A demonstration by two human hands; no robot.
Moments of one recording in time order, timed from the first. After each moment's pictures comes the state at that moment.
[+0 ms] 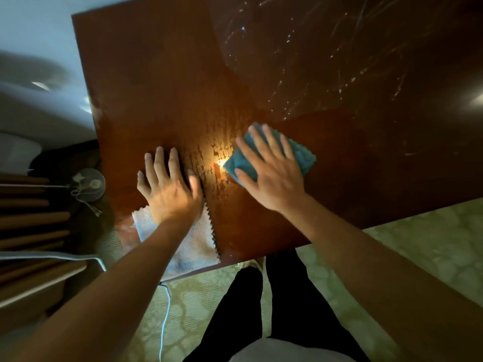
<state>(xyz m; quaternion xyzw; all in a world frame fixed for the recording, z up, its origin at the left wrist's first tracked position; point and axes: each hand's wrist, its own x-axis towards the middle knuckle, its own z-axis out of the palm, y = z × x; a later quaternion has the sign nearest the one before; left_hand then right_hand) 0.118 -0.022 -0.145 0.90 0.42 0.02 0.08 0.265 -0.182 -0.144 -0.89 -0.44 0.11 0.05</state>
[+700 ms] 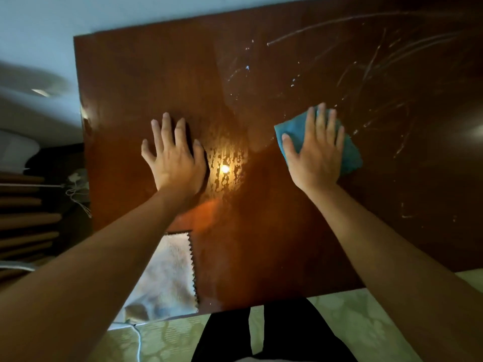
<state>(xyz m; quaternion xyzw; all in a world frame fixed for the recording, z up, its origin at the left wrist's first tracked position) 0.247 0.031 -0.132 0.90 0.43 -0.03 0.11 0.414 -0.170 -0.142 -0.97 -0.24 0.09 0.05</state>
